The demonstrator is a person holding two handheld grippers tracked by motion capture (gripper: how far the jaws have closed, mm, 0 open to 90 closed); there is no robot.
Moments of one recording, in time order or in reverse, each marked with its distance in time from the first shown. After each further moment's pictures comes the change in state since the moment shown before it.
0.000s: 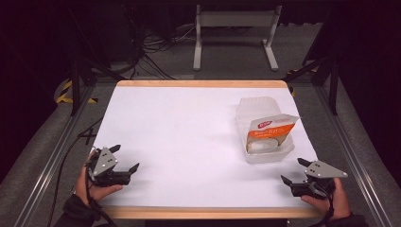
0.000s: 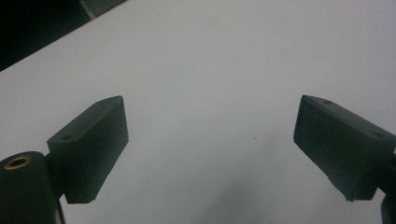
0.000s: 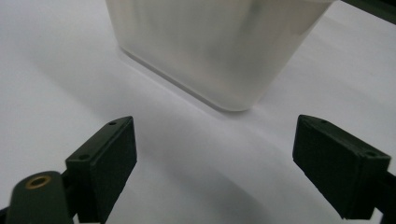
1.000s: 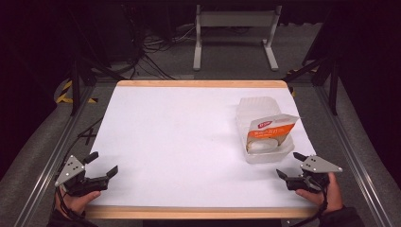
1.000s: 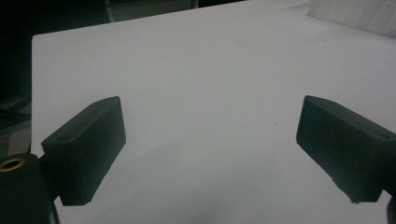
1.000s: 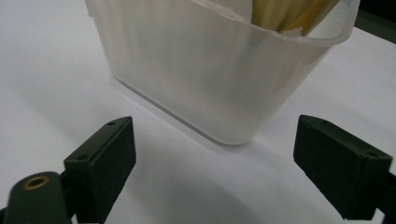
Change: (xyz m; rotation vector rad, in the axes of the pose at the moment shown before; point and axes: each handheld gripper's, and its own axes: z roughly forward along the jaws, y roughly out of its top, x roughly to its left) left arm 0.022 -0.039 -0.032 -0.126 0.005 -0.219; right arm -0.002 0.010 0.014 -0.049 -0.002 0.008
